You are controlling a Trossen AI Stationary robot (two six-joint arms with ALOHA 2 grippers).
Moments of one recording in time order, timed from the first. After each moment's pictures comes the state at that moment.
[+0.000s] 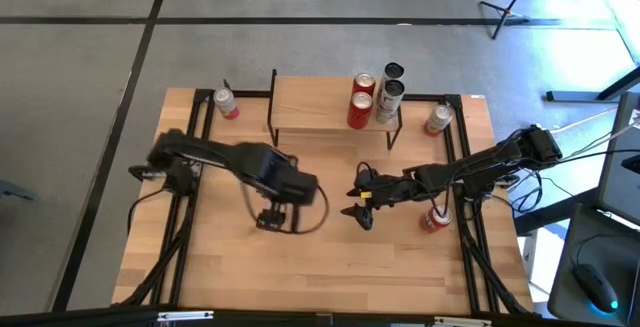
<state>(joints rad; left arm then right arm) -0.24 1.86 2.03 -1.57 -0.06 -0.07 0.24 1.44 0.82 -0.04 0.11 0.64</state>
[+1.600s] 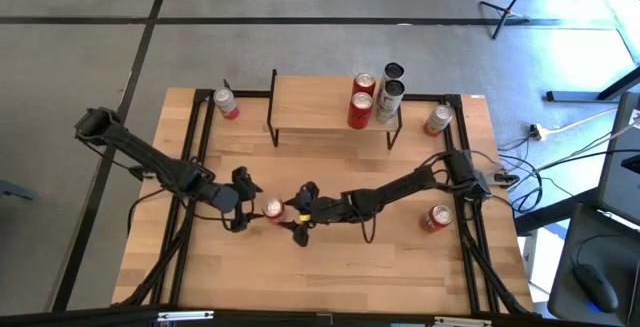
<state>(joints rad) -0.43 0.99 0.47 -0.31 -0.35 -0.49 0.25 2.13 1.34 0.36 0.24 0.40</state>
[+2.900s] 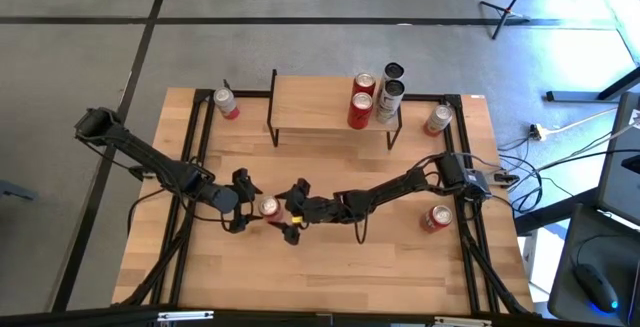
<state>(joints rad) -0.43 0.99 0.42 -0.27 -0.33 -0.46 0.25 2.20 1.45 0.40 0.29 0.27</state>
